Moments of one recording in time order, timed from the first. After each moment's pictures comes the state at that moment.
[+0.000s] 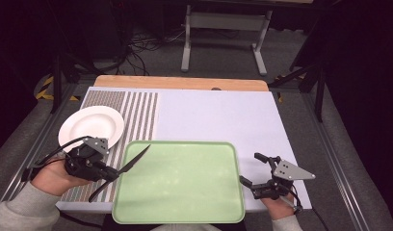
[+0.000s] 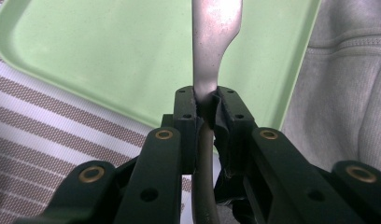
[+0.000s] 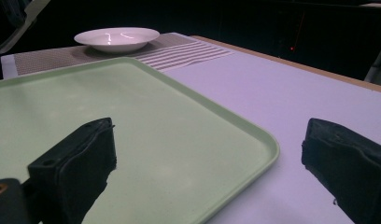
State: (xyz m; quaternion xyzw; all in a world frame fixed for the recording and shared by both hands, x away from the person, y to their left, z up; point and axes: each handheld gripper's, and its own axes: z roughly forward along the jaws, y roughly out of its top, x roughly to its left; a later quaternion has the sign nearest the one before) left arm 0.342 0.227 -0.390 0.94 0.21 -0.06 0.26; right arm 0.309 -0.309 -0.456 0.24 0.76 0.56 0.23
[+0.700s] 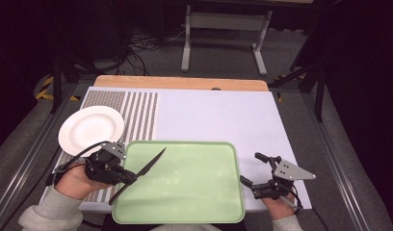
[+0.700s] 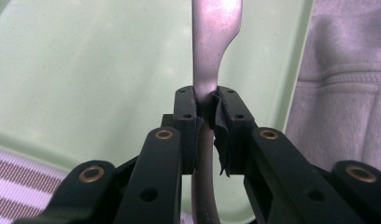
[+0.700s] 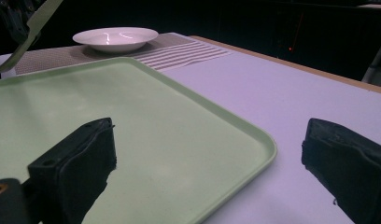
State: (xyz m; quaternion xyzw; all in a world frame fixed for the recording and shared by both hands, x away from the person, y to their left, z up) left arm 0.341 0.189 -0.411 0.93 0.20 -0.07 0.30; right arm 0.309 -0.310 -0.456 0.24 0.76 0.56 0.24
